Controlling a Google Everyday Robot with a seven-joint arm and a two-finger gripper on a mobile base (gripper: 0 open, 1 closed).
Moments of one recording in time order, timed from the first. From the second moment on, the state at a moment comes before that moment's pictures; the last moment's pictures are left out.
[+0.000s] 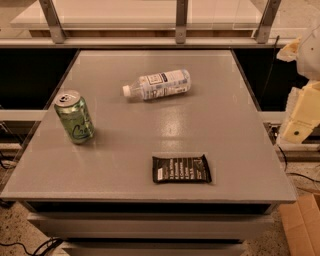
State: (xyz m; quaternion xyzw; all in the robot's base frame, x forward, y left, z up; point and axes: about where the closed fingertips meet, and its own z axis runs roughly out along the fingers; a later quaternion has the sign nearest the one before) arm 0.438 -0.216 0.980 -0.60 0.78 -0.04 0.17
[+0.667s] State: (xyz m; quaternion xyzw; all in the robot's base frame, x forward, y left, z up) arm 0.449 -0.205 0.984 -0.64 0.75 -0.04 0.17
